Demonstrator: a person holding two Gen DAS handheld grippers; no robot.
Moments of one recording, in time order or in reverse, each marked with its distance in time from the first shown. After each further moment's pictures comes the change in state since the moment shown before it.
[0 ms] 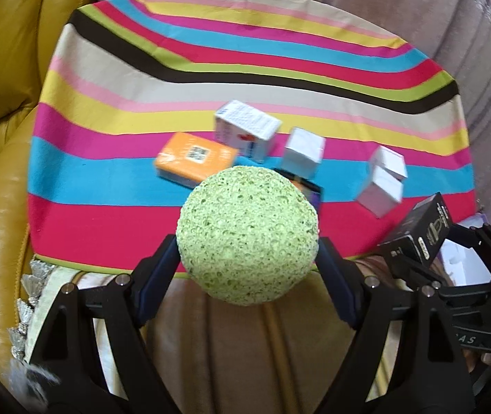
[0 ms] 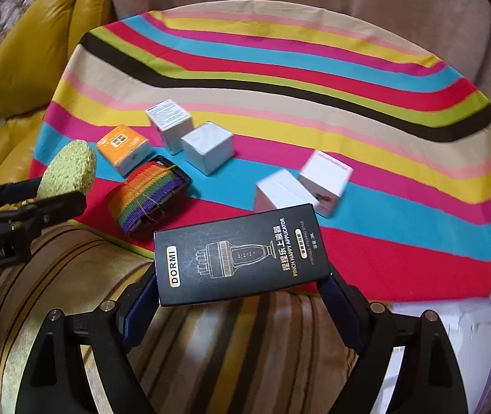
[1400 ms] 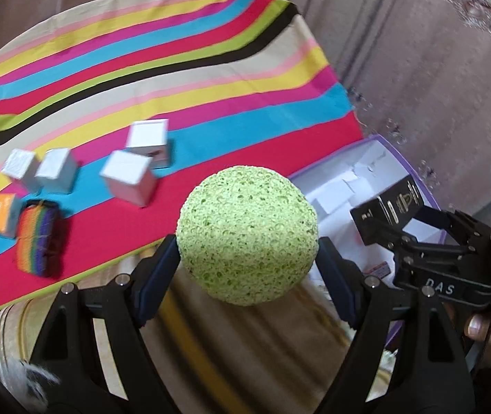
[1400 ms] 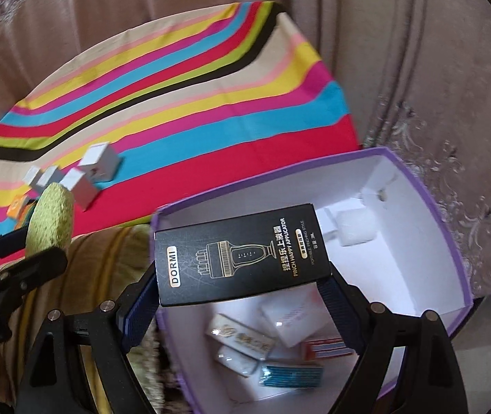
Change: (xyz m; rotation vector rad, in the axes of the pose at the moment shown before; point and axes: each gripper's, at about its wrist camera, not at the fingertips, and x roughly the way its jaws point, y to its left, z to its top) left arm 0.010 -0.212 -0.025 0.355 0.075 -0.301; right arm -0.077 -0.173 -0.121 0.495 -0.040 -0.228
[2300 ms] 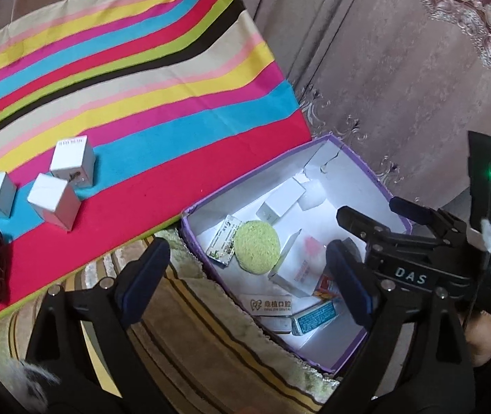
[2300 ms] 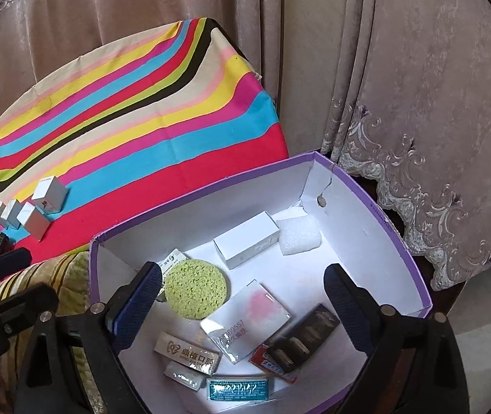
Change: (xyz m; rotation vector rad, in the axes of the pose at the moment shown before) left arm 0.017 -0.041 0.015 0.047 -0.009 -0.157; right arm -0.008 -0.046 0.005 0.085 -0.055 -0.130
